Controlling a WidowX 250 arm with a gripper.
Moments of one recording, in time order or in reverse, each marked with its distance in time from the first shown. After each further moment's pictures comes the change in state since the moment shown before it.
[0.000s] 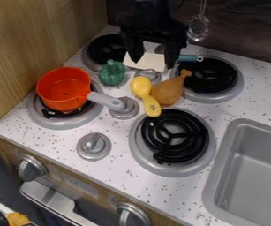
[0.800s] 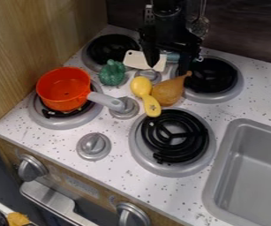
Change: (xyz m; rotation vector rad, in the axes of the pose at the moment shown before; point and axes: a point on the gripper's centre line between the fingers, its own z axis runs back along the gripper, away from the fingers) arm 0.027 -0.010 -0.046 0.031 -0.002 -0.035
